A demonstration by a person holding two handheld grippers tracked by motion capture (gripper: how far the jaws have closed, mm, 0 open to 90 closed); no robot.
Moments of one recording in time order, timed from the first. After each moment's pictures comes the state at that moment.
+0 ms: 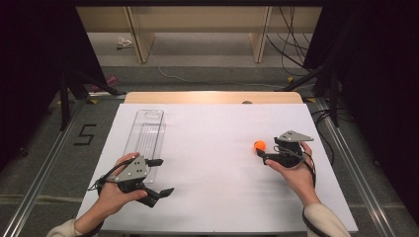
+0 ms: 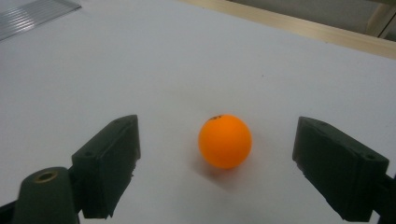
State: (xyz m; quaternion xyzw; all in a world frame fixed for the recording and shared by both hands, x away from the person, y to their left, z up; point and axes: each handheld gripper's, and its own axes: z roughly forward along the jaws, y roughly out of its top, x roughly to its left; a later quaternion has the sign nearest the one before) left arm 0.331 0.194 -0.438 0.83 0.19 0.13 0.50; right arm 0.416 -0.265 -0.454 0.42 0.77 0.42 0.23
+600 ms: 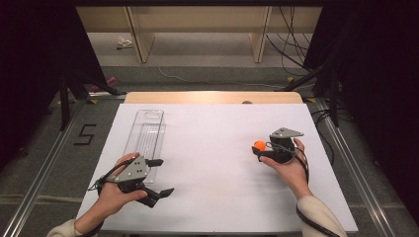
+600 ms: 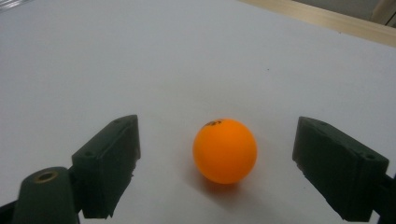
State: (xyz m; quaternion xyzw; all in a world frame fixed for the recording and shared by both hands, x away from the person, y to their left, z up) left arm 0.331 0.194 -0.438 0.83 0.19 0.13 0.50; right arm 0.436 -0.254 -0.466 0.42 0.79 0.39 0.22
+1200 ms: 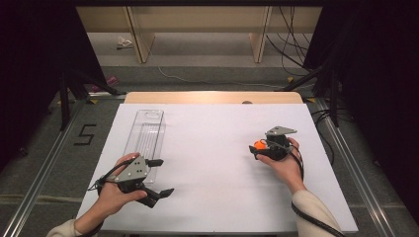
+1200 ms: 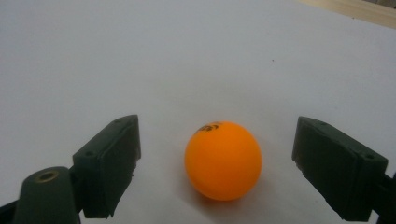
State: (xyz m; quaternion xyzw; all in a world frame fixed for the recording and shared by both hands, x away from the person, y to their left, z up) left arm 0.331 0.194 -0.438 0.83 0.19 0.13 0.50; right arm 0.453 -0.247 -0.478 0.43 0.80 0.37 0.21
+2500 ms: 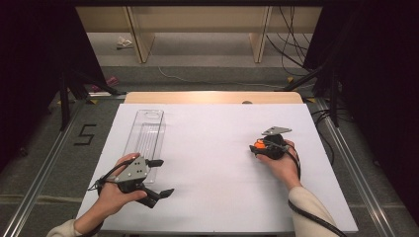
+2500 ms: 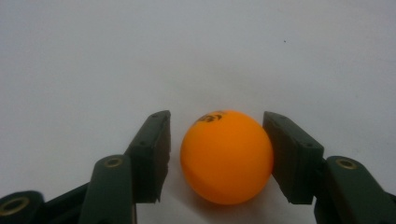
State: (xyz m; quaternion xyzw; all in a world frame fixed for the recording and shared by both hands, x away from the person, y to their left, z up) left arm 0.330 0.194 -0.438 0.83 0.18 0.12 0.51; right arm 0.463 -0.243 -0.489 0.43 0.81 0.35 0.19
